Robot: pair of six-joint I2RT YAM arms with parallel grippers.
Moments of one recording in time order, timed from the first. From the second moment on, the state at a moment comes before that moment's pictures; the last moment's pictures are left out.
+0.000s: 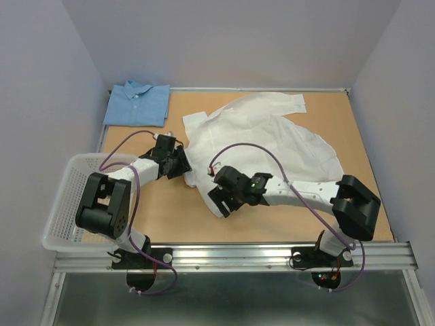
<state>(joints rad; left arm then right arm) -0.30 1.53 0.77 -0.18 0.06 -0.64 1.05 1.58 1.05 -0.48 0.12 0.32</state>
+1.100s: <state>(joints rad) -0.30 1.42 0.90 -0.23 -0.01 -0.54 1.12 1.74 1.53 -0.71 0.41 0.20</state>
